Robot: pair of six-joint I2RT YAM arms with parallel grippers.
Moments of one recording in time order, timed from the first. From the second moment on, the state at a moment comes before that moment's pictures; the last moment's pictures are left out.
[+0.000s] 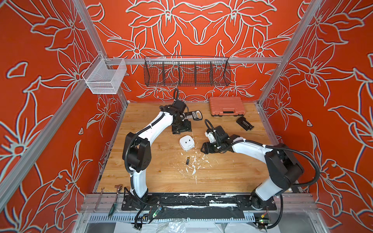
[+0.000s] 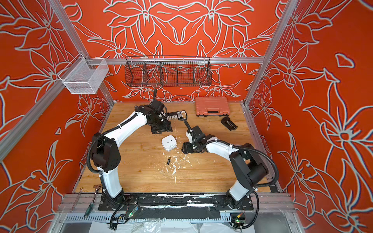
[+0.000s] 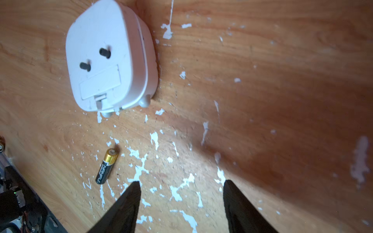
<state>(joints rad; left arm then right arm) -0.38 1.92 1.70 -1.01 0.31 -0.47 0.59 1.66 0.99 -0.39 -0.27 0.43</state>
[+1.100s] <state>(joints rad) -0.31 1.89 1.44 -0.73 0.59 -0.25 0.60 1.98 1.40 -0.61 -0.32 0.45</state>
